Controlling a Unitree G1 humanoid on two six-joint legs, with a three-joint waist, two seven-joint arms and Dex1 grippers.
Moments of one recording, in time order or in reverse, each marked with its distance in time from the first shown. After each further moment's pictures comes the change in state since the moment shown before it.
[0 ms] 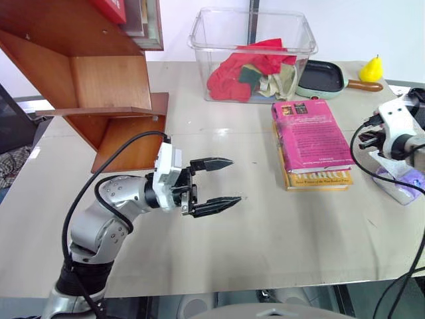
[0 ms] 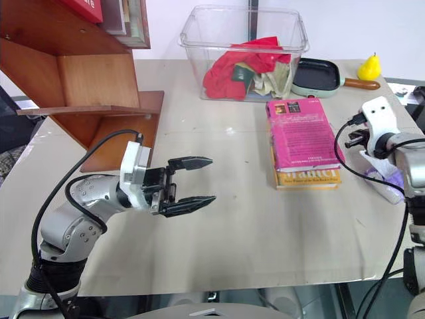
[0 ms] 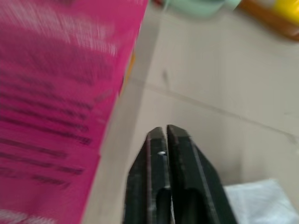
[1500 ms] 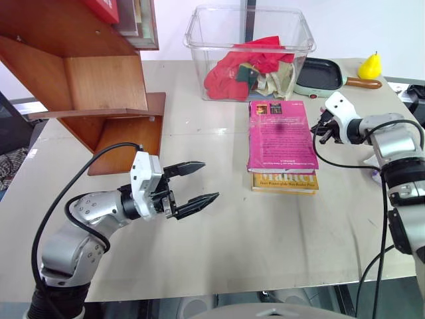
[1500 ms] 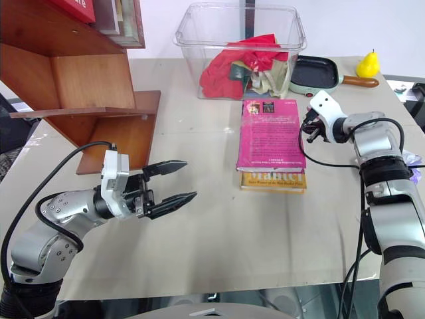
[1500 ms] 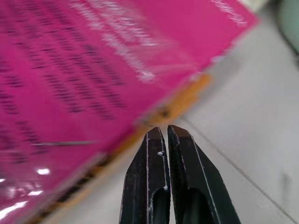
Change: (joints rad) left arm 0.177 0.060 0.135 -0.042 0.019 -0.006 0.111; right arm -0.275 0.220 0.183 0.376 -0.226 -0.377 0.371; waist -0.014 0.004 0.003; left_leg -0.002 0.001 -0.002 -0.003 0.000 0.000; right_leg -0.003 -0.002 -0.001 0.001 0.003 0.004
